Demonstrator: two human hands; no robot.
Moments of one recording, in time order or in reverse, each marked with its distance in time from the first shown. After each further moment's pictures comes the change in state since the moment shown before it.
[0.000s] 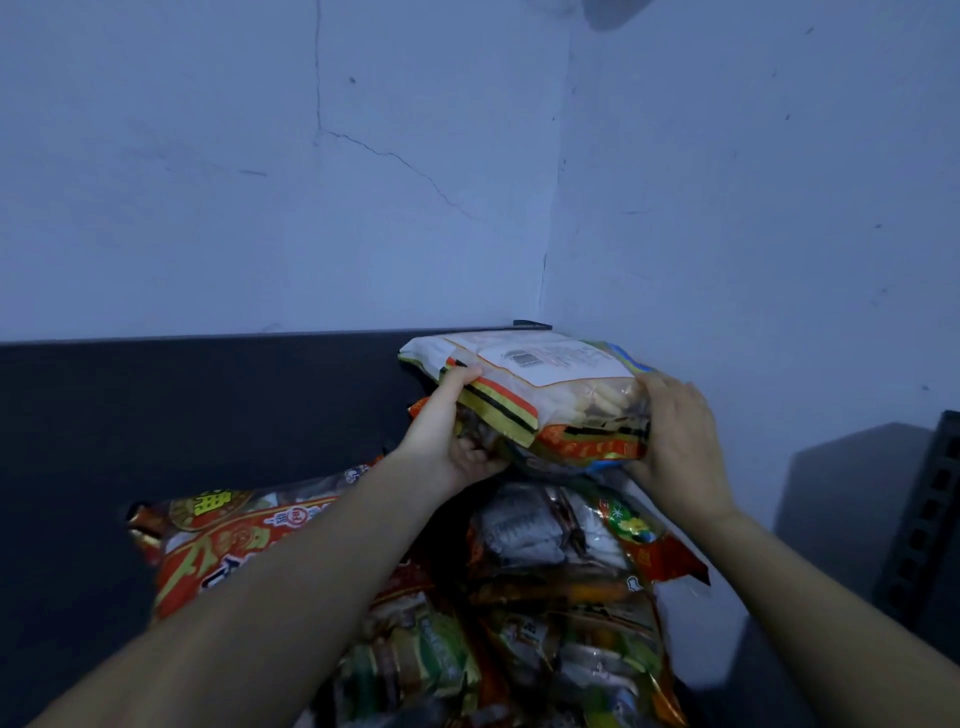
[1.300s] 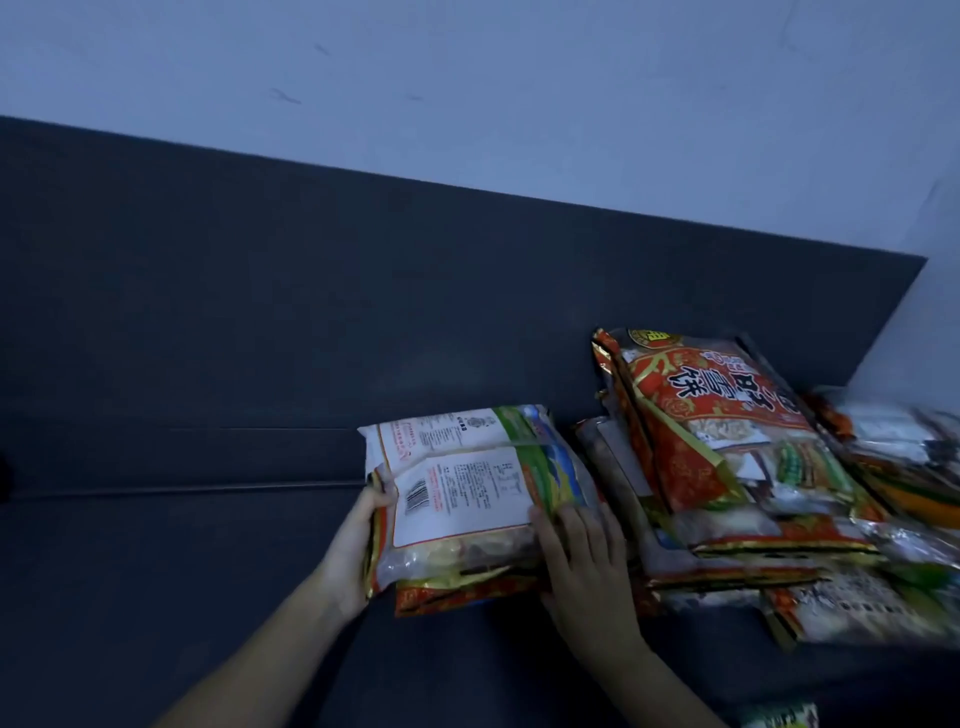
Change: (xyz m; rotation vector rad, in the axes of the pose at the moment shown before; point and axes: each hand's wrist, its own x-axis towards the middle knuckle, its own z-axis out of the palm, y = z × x) left_hand -0.319 -0.058 -0.401 -0.117 0.550 0.188; right_hand -0.210 -0.451 -0.004 0.279 -0.416 -0.329
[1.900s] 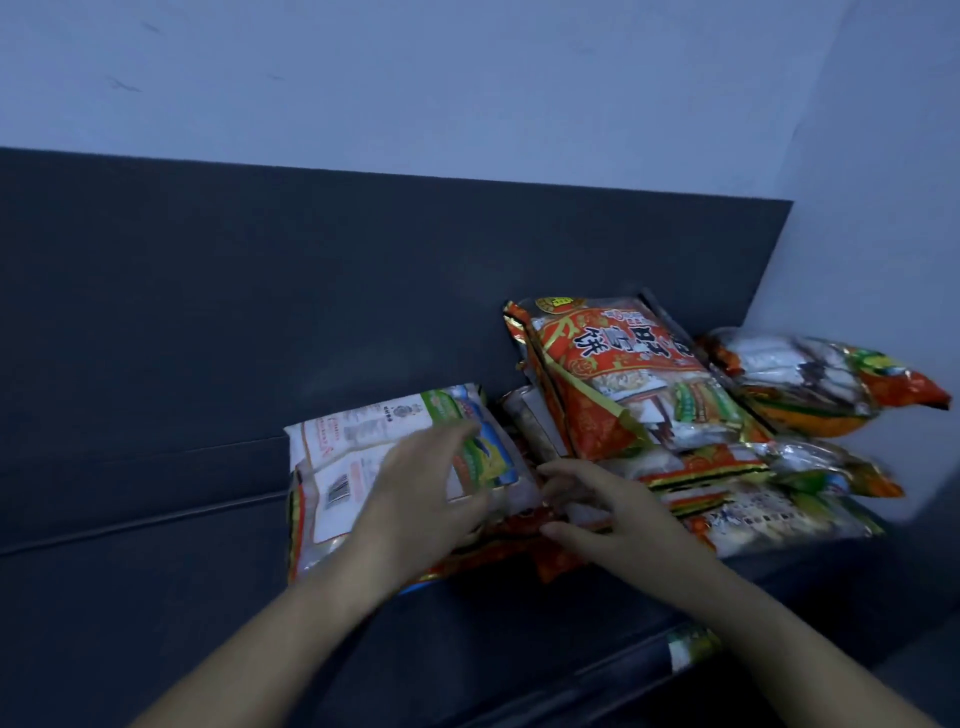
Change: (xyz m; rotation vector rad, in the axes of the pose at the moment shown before) left_hand -0.052 0.001 0.106 1.329 -0.286 0.963; right_hand -0.005 0.057 -0.123 0.788 -0.272 0.283
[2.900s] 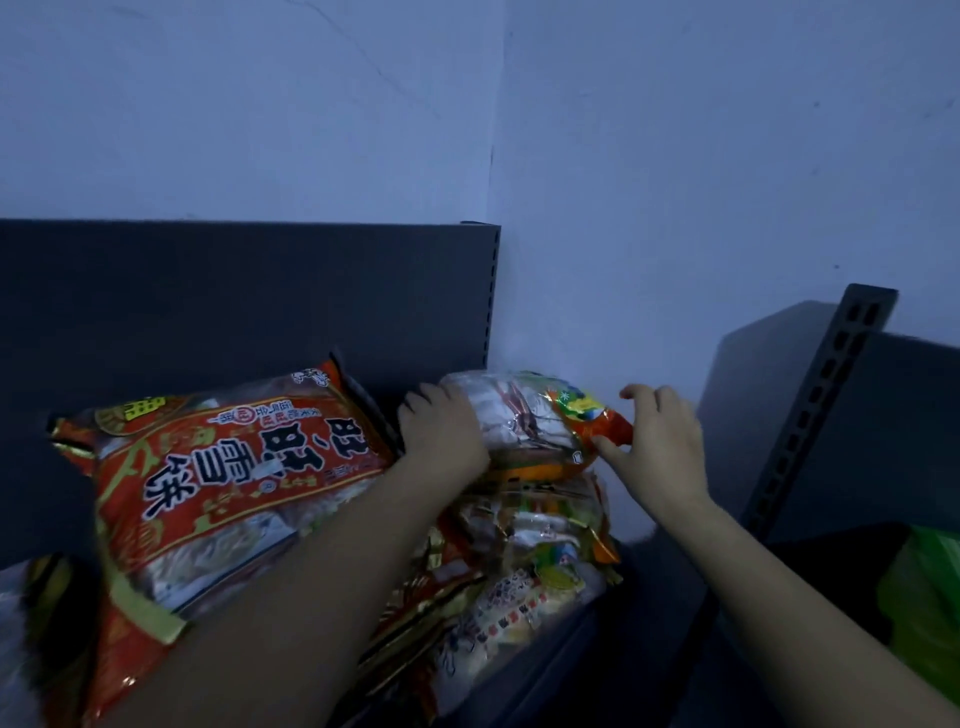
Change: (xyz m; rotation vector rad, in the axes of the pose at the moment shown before) left_hand 0.273 0.184 0.260 0.511 -0.417 -0.045; right_hand -0.021 0.226 -0.264 -0.790 0.708 0.609
